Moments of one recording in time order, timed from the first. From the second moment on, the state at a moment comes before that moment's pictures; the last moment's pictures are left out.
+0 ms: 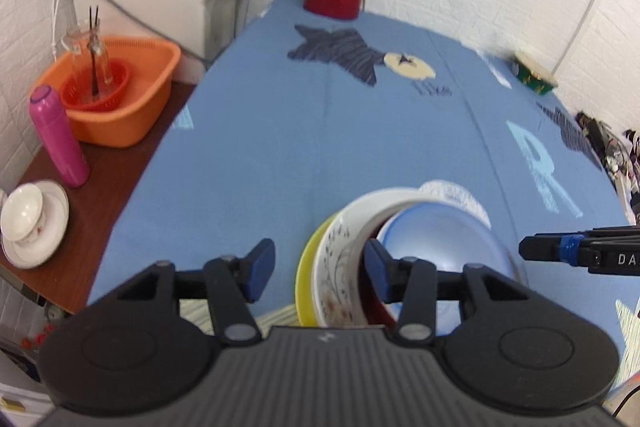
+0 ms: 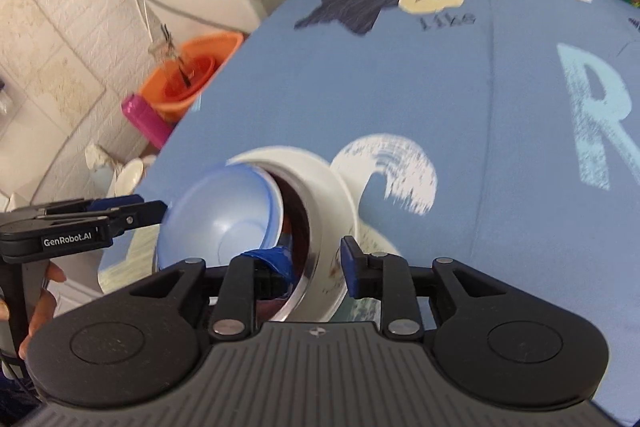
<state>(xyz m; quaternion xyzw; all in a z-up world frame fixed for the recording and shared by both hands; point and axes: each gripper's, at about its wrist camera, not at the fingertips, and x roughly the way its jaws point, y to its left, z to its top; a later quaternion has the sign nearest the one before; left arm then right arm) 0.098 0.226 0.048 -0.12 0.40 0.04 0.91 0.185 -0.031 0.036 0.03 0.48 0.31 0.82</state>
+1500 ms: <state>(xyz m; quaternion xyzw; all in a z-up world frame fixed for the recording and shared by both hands) -0.043 0.057 -0.032 -0.01 0.37 -0.02 0.93 0.034 -0.132 -0.014 0.07 0.38 0.13 0.91</state>
